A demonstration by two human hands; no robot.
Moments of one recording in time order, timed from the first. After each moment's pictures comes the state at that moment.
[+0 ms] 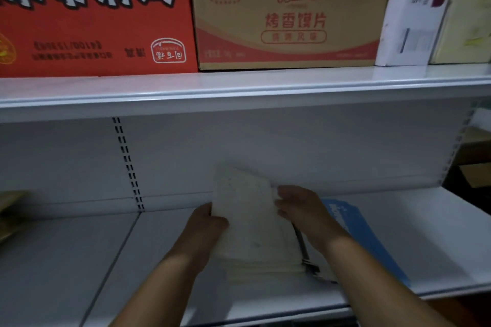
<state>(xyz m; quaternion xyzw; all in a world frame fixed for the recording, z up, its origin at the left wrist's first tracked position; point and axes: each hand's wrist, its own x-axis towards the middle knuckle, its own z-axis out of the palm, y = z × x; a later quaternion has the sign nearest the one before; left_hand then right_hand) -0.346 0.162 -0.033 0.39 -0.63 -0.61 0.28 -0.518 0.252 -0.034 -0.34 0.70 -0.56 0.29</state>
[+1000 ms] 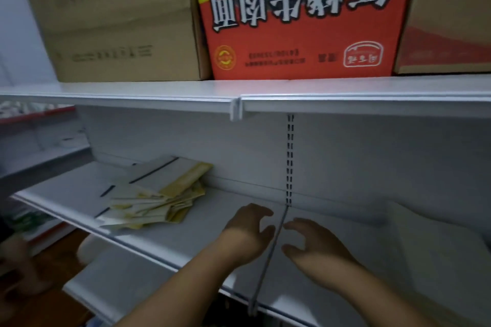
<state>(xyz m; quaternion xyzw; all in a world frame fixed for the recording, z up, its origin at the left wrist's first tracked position) -0.148 0.073 -0.058 0.48 -0.83 -0.16 0.23 -0.299 0.151 -0.038 -0.66 0.68 -0.23 0.23</state>
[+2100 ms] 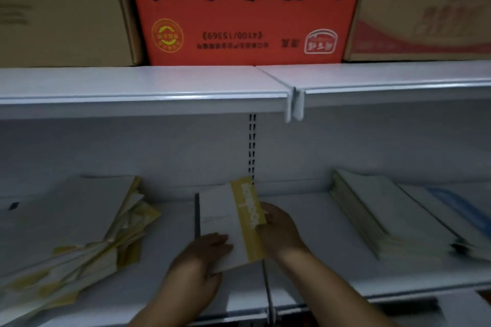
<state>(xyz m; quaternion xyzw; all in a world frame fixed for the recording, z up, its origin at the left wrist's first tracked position) -0.040 -0.001 -0.109 0.19 -0.92 -0.17 0.28 -0.211 0.085 -0.060 -0.36 0.72 -0.51 0.29</state>
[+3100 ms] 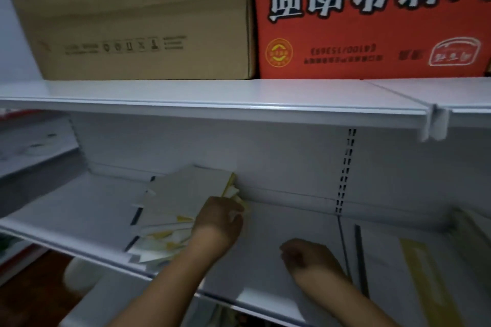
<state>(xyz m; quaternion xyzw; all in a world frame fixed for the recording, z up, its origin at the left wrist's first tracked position) 0.029 -0.042 -0.040 0.47 -0.80 -0.10 0.35 -0.147 0.060 -0.072 -0.61 0.72 -0.27 0.20</state>
